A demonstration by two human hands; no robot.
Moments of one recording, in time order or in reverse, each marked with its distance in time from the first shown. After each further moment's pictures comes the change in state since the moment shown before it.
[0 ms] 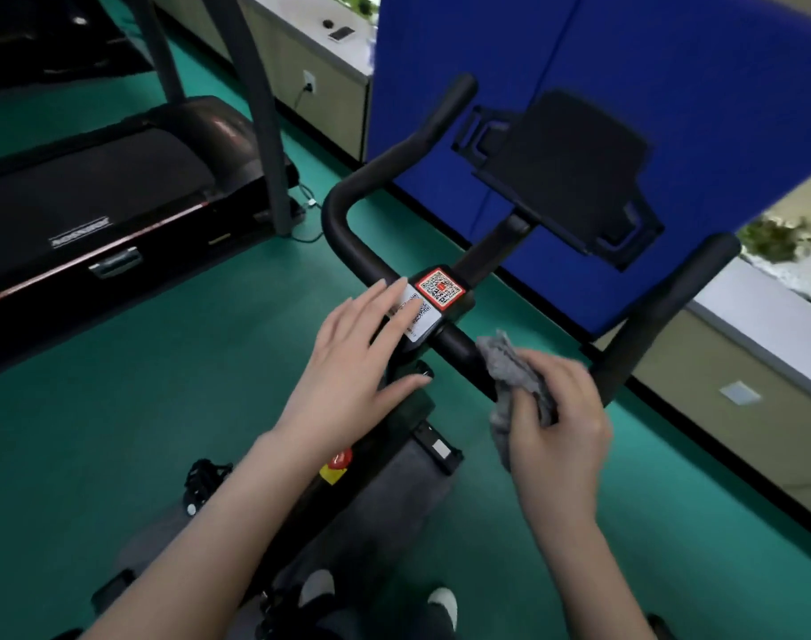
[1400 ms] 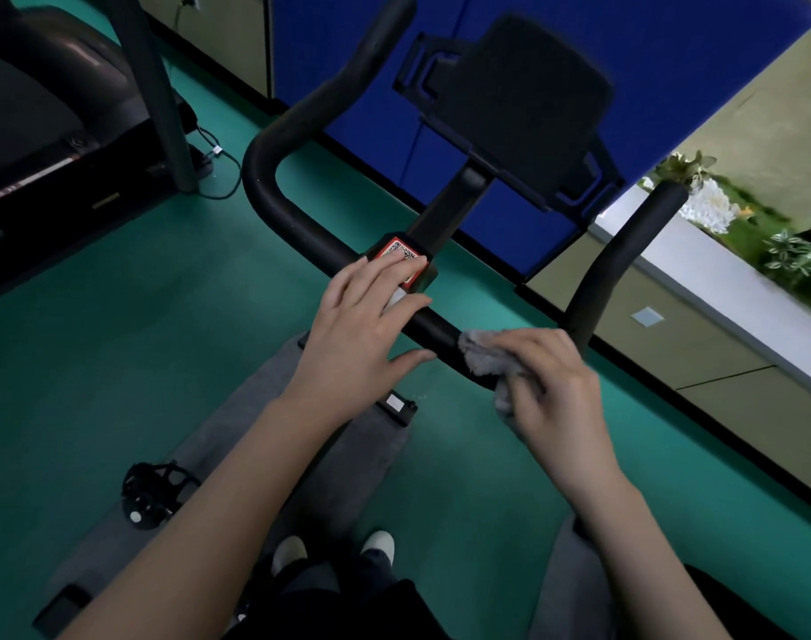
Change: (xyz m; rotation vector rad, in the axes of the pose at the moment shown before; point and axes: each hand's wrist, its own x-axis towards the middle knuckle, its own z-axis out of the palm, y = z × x) left_hand 0.042 0.001 0.031 -0.086 0.041 0.185; right_hand 0.017 0.029 -0.016 -0.235 -0.326 -0.100
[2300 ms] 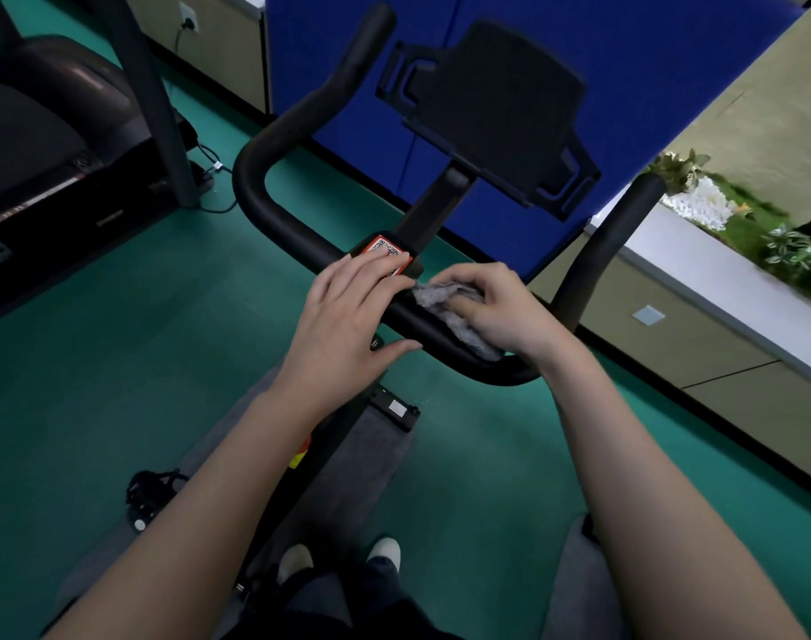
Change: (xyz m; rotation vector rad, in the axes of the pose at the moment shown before) left_hand 0.001 -0.001 0.001 -0.020 0.044 -0.008; right_hand 0.085 0.002 0.008 0.198 -0.485 0.124
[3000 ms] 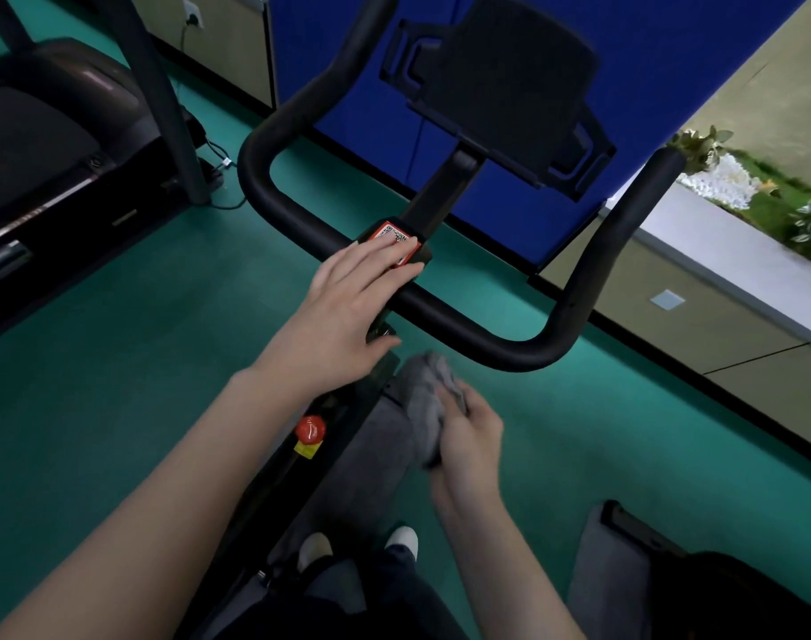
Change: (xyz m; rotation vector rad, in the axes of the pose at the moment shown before) left_hand -0.002 -0.013 -0.016 -0.063 -0.193 0.078; right_hand -0.081 -0.022 0.132 1.280 0.638 0.720
